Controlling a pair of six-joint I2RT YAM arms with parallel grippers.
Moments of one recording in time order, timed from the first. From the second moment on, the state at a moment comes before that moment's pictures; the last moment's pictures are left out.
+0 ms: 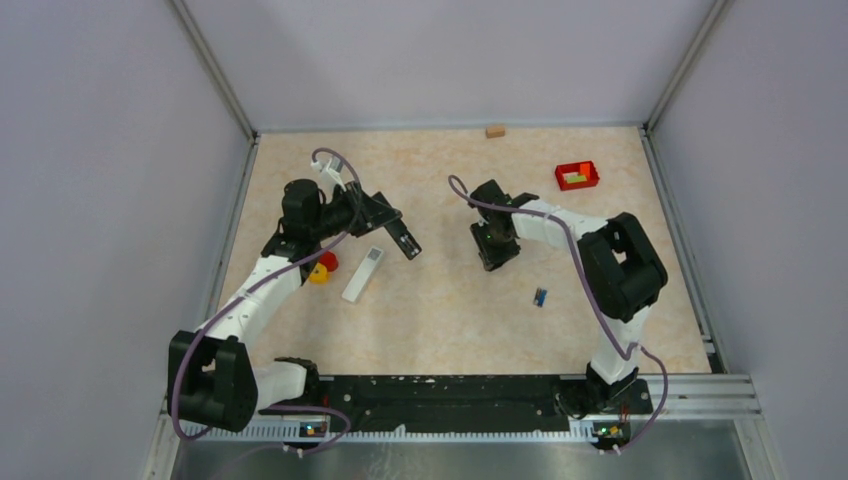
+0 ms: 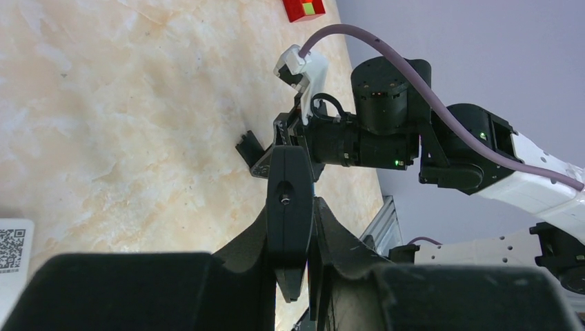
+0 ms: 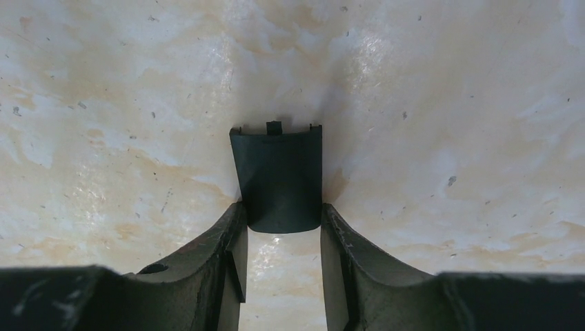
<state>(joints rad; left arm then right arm) -0.20 1.21 0.79 0.13 0.66 -0.81 0.58 1.87 1.25 -0.64 0.07 0.18</state>
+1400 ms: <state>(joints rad) -0.38 1.43 0.77 0.48 0.60 -0.84 0.86 1.34 1.07 -0.42 0.03 0.08</state>
